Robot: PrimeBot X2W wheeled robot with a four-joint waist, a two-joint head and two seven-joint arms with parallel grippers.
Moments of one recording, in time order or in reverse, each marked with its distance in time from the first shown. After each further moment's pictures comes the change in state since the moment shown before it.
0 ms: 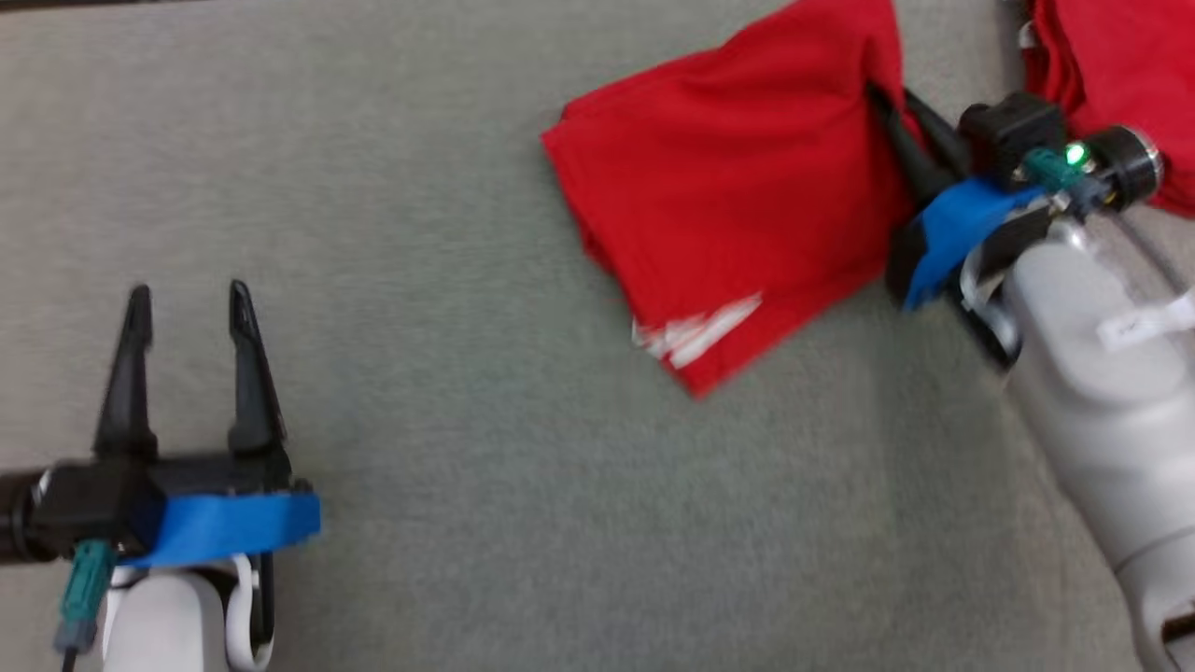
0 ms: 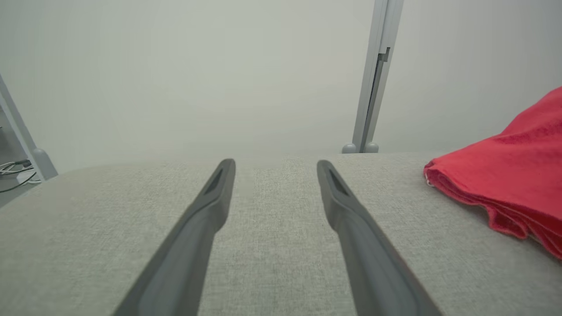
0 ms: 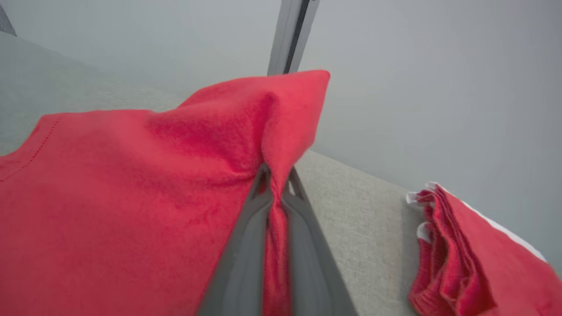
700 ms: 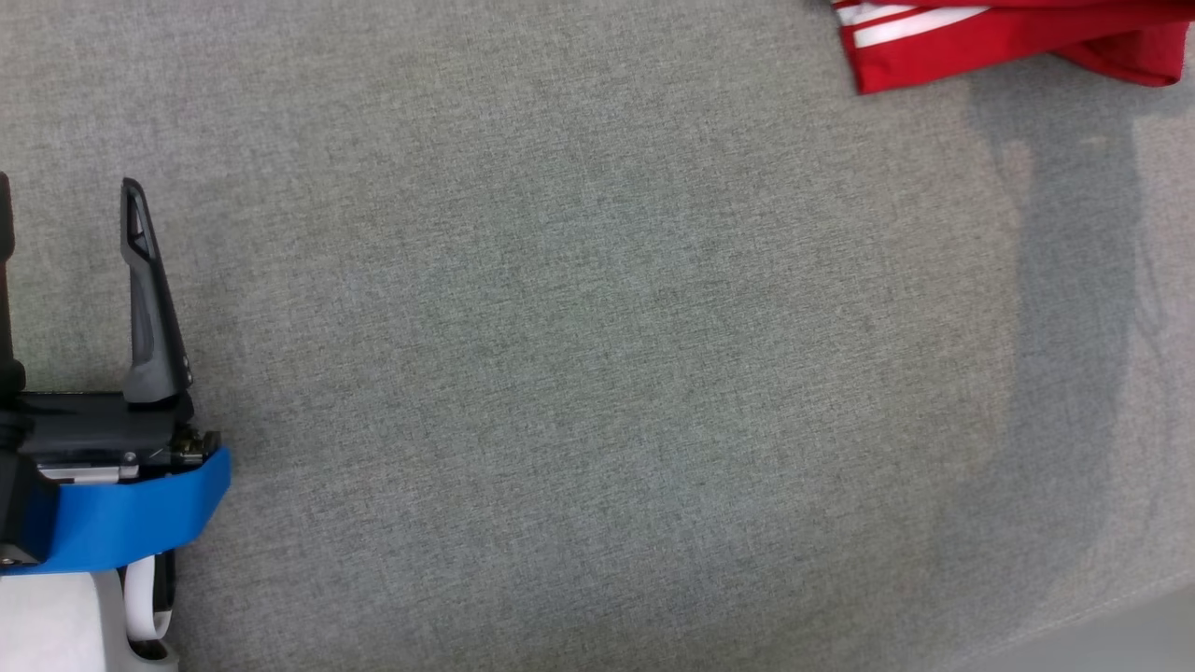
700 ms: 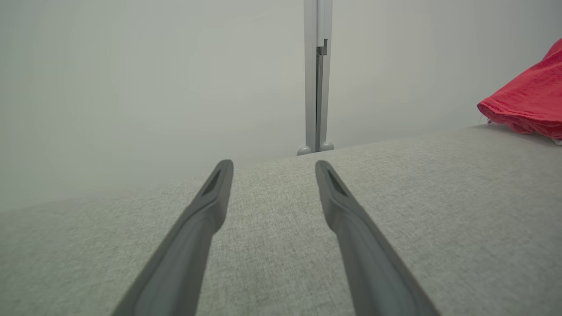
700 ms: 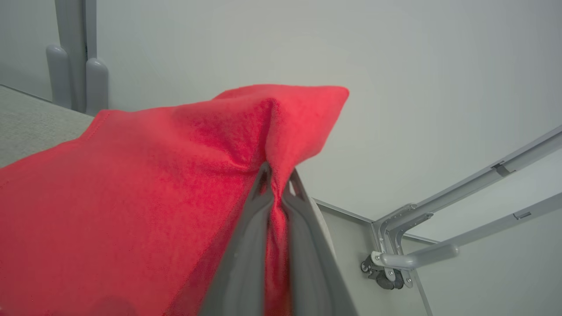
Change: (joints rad) left arm -0.058 0.133 0.011 -0.213 0.058 -0.008 -0.001; right arm -0.309 -0.283 -0.033 0.047 0.095 0.000 0.030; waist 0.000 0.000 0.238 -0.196
